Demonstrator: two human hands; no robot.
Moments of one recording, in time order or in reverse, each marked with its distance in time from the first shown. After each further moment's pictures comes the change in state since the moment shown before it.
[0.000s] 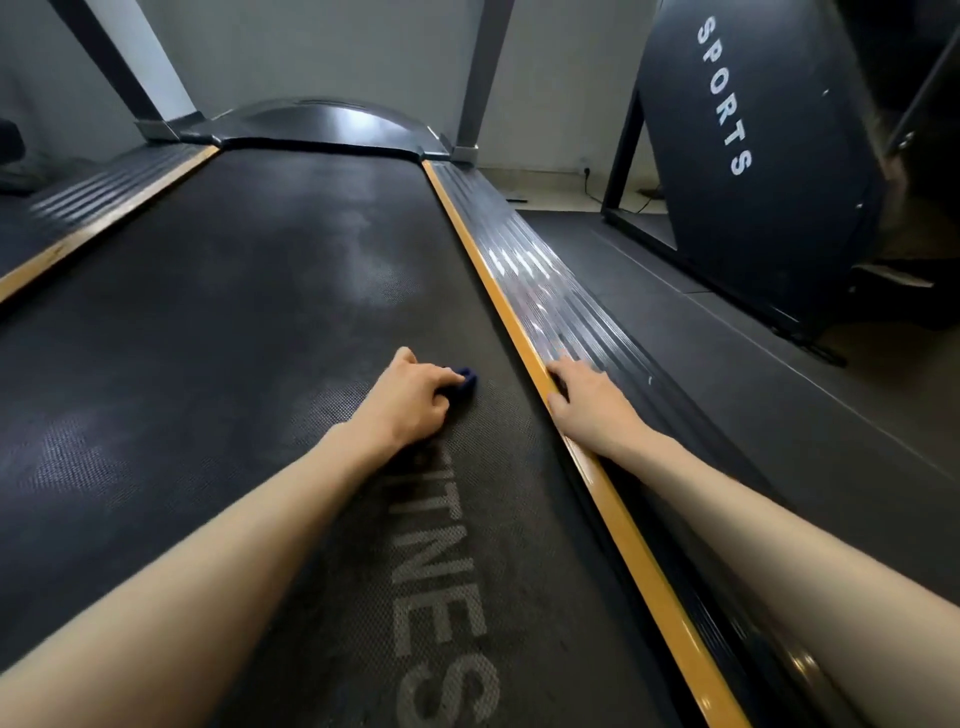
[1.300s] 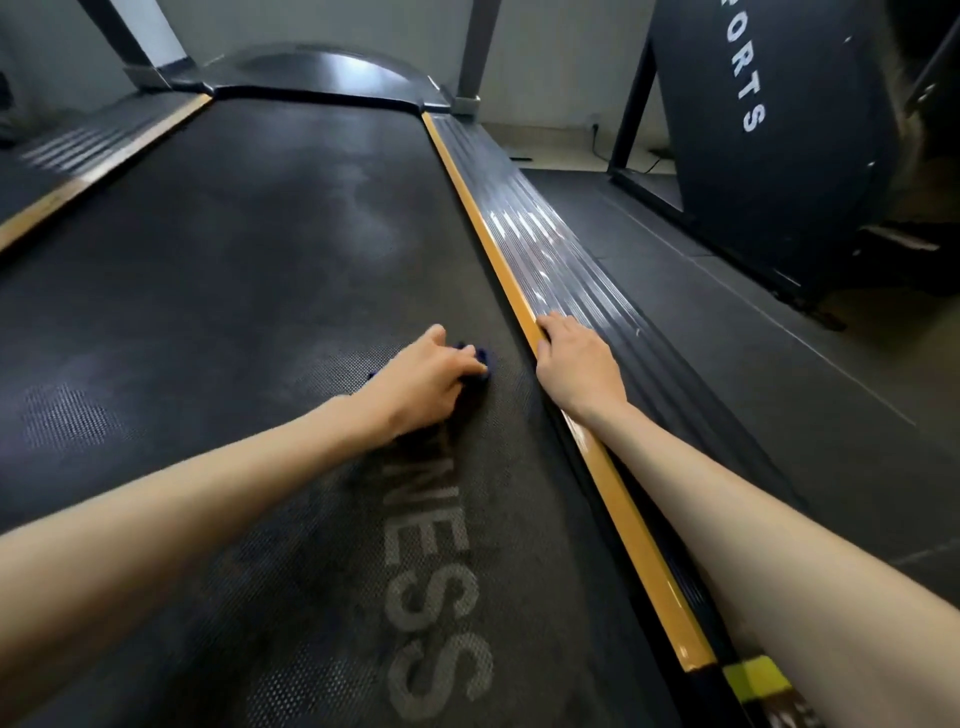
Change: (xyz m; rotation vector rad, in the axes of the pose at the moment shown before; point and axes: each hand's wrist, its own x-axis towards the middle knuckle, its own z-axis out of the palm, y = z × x) left_hand -0.033 0.035 -0.006 0.056 -0.140 0.180; right_hand -0.017 -0.007 0.008 -0.003 0.129 0.044
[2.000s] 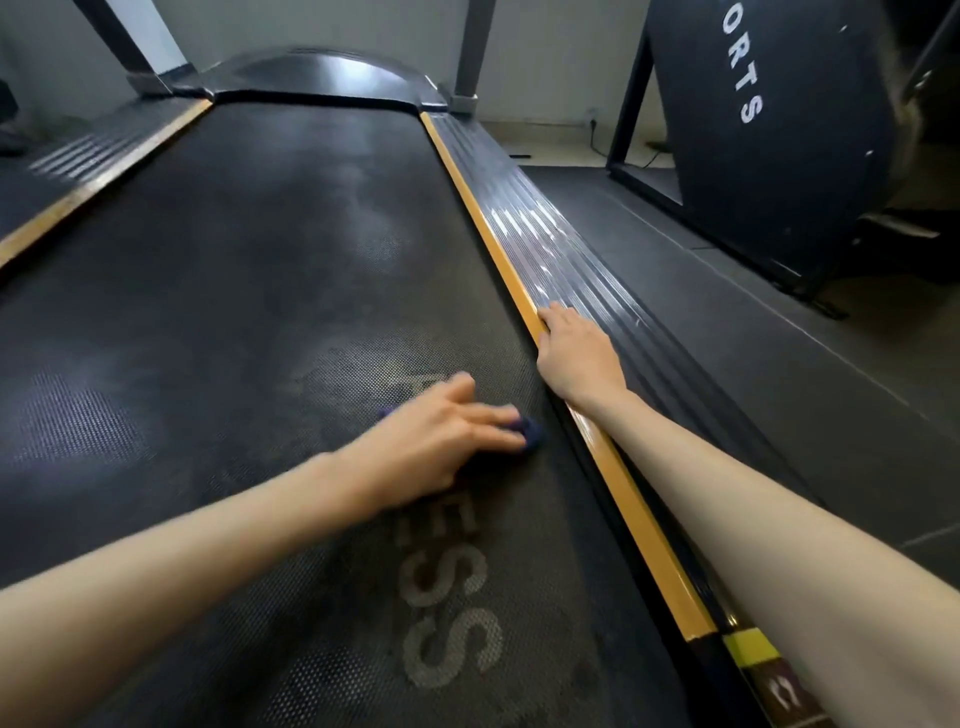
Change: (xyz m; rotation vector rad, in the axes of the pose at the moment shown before) left_hand -0.057 0.033 -0.013 0.068 0.060 0.510; right_hand 0.002 0.001 0.003 -0.057 -0.020 -0.025
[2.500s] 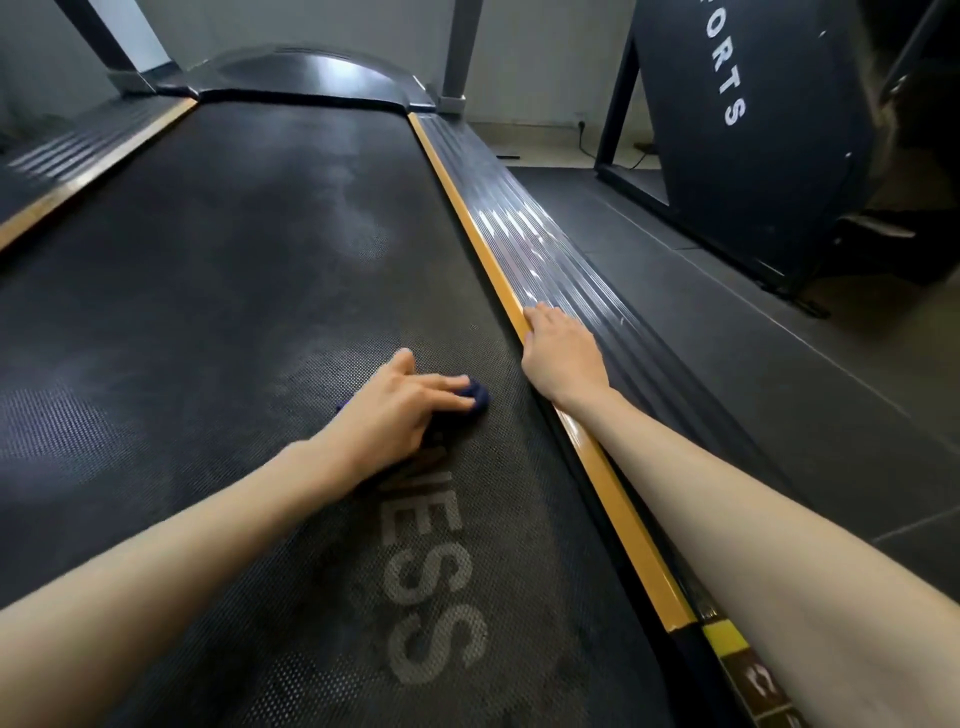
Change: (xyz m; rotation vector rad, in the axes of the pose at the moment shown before) left_hand -0.002 -0.021 0.006 -0.046 0.080 -0.239; right_hand 0.000 0.001 0.003 -0.040 0.015 -0.014
